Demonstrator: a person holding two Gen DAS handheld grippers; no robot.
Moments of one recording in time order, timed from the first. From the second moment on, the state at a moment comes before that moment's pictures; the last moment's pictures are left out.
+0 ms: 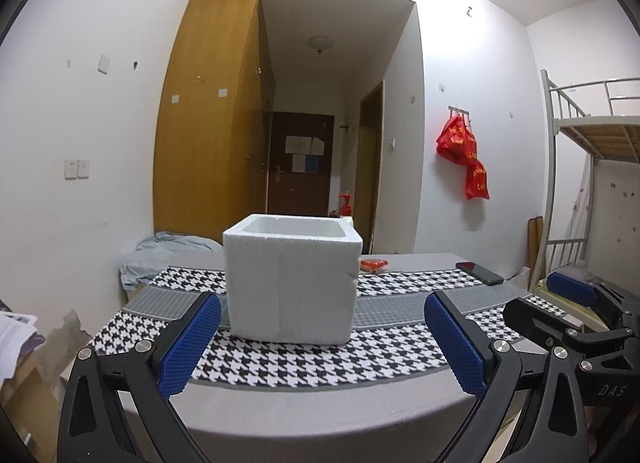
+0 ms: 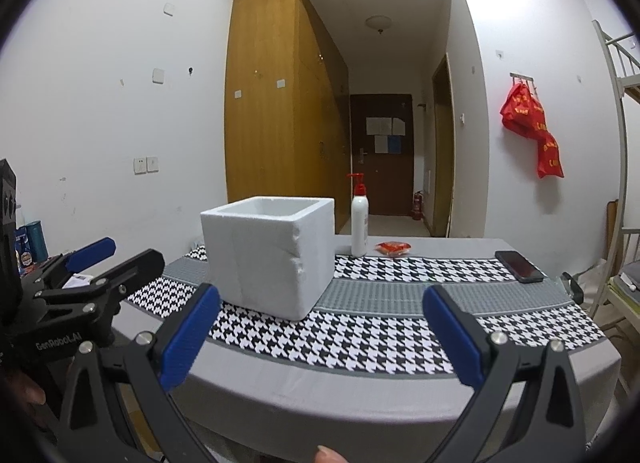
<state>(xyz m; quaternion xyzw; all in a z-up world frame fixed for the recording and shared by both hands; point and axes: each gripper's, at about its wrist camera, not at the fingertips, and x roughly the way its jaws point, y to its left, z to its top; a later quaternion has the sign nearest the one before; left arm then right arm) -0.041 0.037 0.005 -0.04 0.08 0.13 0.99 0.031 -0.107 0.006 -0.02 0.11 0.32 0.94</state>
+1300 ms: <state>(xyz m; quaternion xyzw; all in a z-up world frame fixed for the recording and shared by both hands) -0.068 0.024 0.003 -0.02 0.07 0.14 0.99 -0.004 -0.116 -0.002 -0.02 0.10 0.31 0.95</state>
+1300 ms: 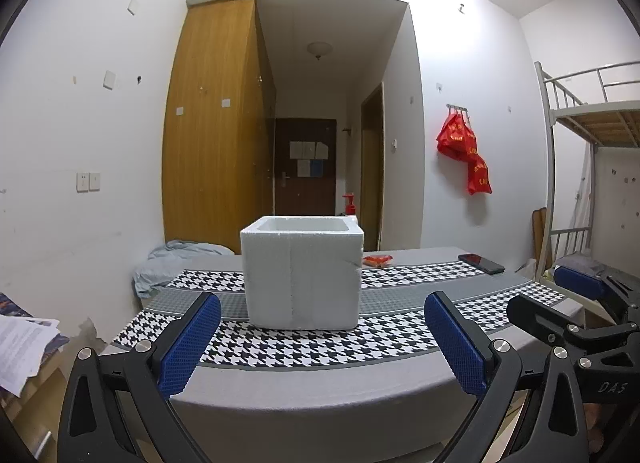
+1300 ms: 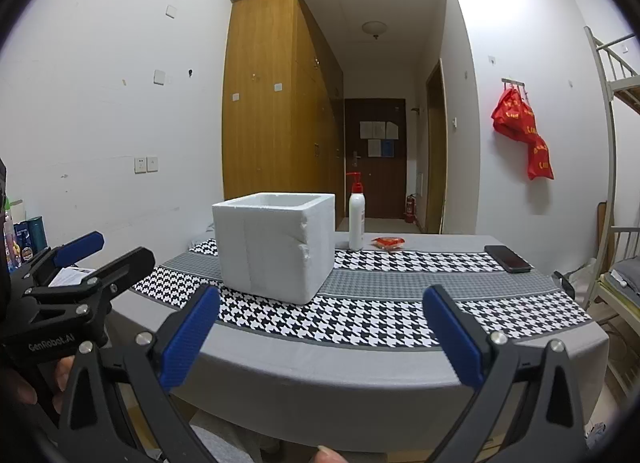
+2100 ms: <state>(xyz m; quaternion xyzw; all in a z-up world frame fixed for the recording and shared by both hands) -0.065 0.024 0.002 -0.02 0.08 0.14 0.99 -0.005 -0.113 -0.002 -0.02 0.10 0.31 0.94</state>
